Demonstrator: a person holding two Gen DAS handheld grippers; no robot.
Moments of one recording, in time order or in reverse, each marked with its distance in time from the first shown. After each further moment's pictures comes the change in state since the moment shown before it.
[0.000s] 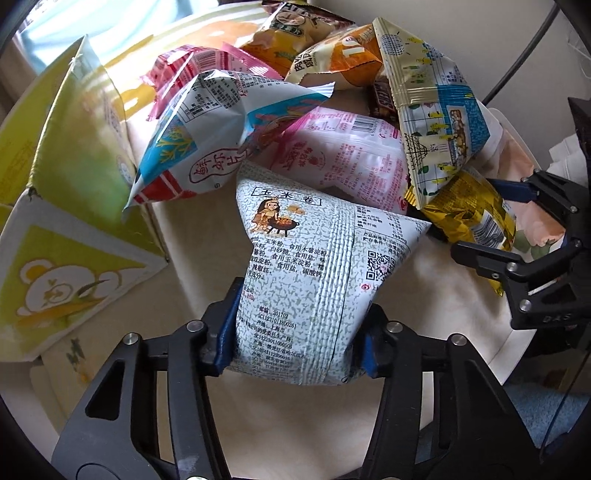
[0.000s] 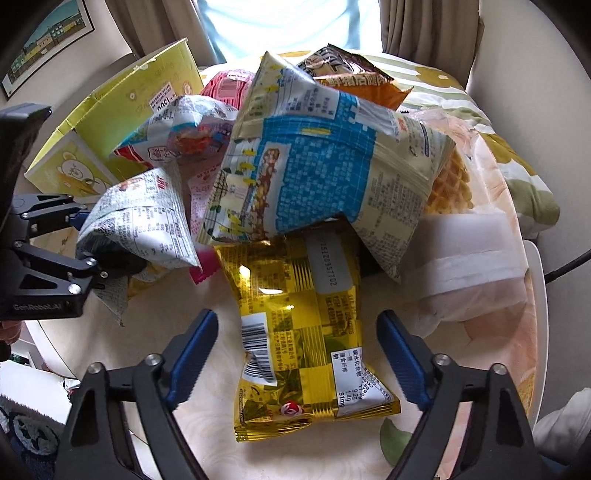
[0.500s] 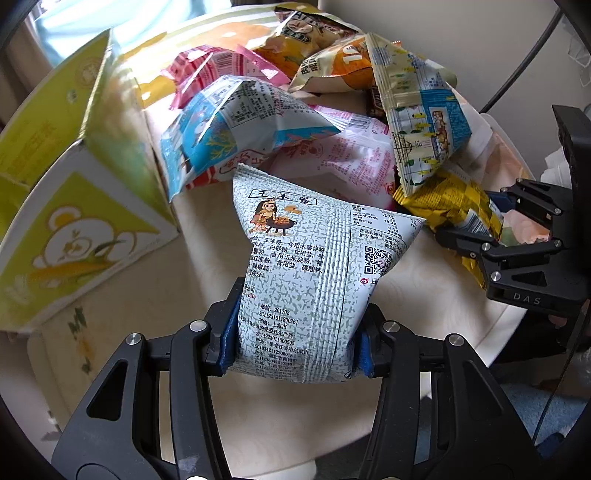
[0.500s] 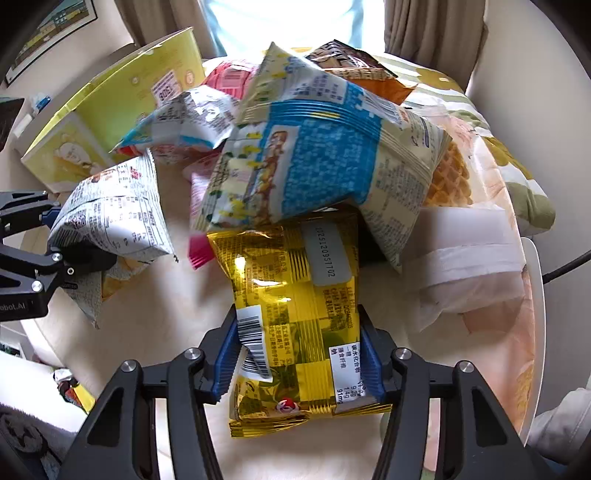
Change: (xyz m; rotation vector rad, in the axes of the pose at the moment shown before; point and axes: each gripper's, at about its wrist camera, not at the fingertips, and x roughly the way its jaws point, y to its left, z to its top) left arm -0.026 0.002 -0.021 -0.054 -0.015 0.002; right arm -0.003 0.014 -0.009 -0.049 0.018 -0.018
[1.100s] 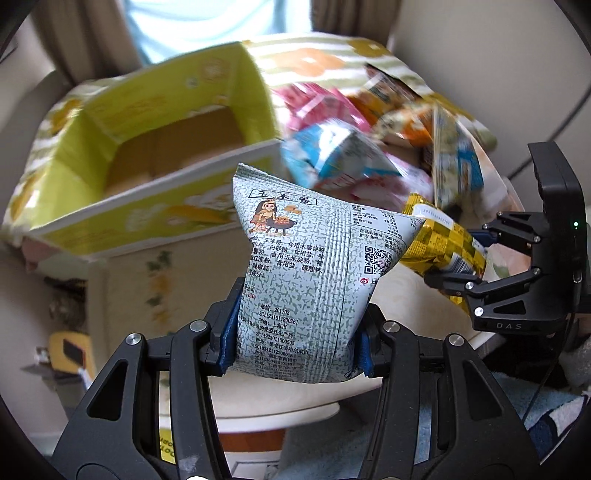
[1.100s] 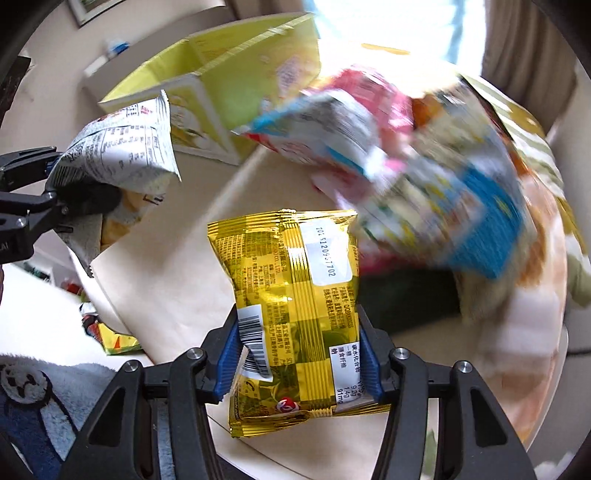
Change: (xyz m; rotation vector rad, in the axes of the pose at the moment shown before) left arm -0.106 0.040 -0.045 -0.251 -0.115 0.141; right arm -0.020 0.066 0.040 -0.281 0.050 0.214
